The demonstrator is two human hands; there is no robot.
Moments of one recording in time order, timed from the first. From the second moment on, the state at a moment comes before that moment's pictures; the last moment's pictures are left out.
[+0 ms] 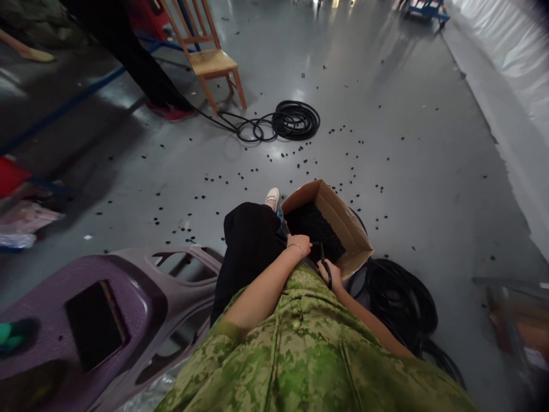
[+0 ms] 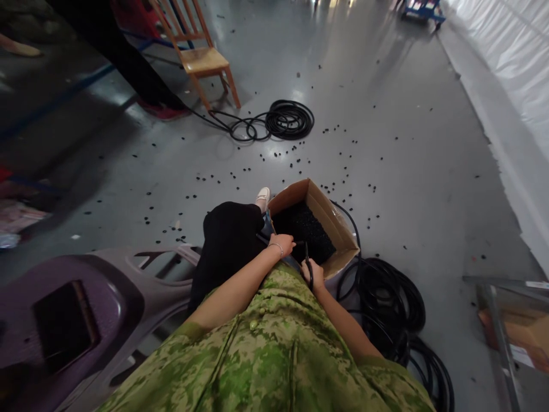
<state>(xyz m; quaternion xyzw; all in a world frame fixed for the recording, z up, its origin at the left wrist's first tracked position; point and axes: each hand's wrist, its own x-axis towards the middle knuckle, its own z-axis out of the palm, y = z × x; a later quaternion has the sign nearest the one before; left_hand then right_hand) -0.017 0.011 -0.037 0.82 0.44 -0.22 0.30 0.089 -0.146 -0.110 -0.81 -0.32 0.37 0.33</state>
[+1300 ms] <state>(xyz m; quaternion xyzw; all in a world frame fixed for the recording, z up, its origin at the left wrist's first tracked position) -0.016 0.004 -0.033 0.86 0.37 -0.18 0.29 0.081 -0.147 -0.058 -0.72 -0.15 0.53 0.41</state>
